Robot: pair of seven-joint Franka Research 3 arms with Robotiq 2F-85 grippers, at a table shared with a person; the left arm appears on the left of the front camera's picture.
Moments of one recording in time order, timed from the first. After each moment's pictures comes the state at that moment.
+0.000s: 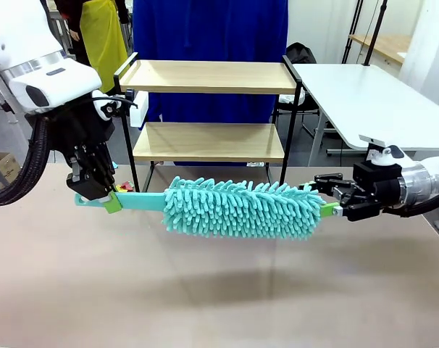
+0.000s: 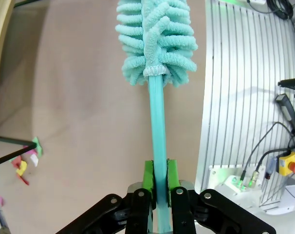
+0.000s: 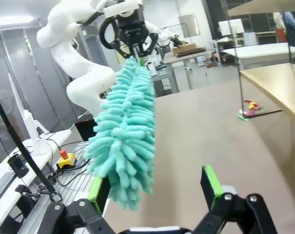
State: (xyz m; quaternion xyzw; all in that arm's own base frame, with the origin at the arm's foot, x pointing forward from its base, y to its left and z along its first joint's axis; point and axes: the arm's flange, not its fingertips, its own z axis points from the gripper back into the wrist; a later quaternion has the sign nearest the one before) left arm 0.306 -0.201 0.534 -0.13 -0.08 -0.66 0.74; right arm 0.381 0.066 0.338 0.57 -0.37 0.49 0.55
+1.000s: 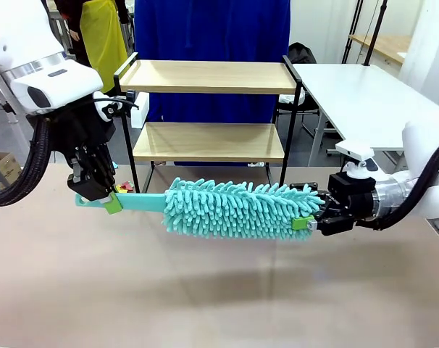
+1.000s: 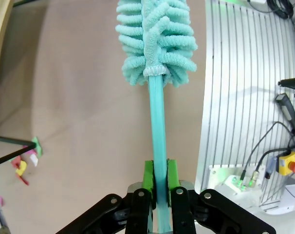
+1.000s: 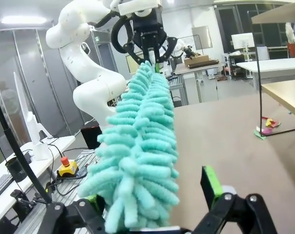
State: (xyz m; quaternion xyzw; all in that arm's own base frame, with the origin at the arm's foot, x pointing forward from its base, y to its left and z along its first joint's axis) left arm 0.306 -0.202 0.533 -0.13 -0.08 -0.66 0.74; right arm 0.364 0.121 0.323 0.59 -0.38 0.49 0.51
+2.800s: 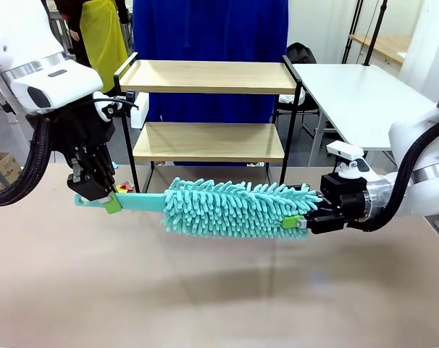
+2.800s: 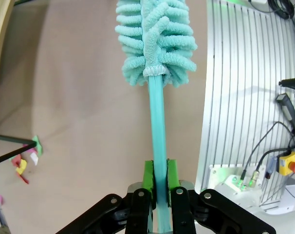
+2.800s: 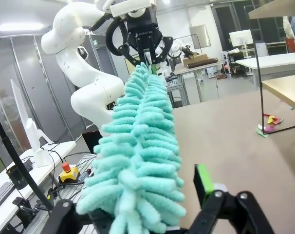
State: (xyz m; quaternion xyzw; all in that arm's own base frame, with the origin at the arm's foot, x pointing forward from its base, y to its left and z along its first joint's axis) left arm 0.307 -0.201 0.533 -0.13 -0.08 -0.66 0.74; right arm 0.365 0.133 0.319 0.60 -0.37 0.47 0.52
